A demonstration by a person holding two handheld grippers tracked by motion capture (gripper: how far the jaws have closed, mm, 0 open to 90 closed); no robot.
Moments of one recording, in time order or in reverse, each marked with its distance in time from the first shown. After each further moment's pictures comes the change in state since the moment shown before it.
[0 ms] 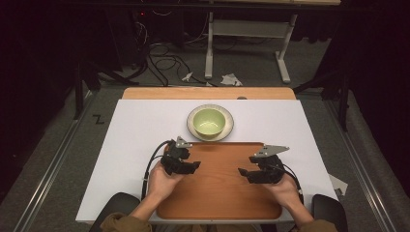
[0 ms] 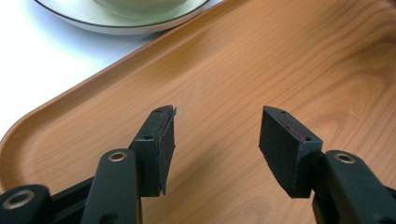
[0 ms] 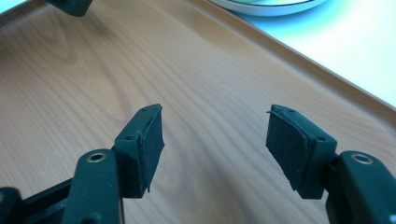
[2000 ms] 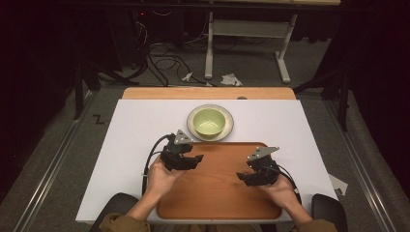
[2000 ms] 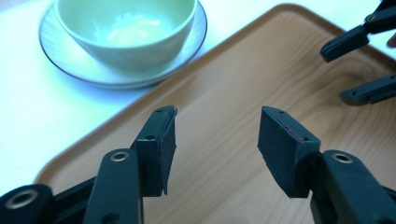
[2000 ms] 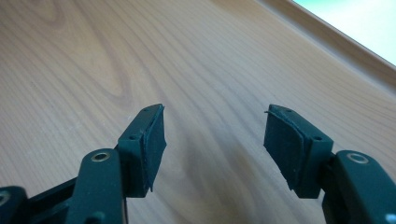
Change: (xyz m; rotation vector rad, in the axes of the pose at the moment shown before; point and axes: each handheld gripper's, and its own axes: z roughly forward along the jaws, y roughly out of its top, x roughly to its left) left arm -0.011 0.023 -0.032 -0.115 0.008 0.053; right arm 0.003 0.001 0.014 0.117 -0.006 -0.049
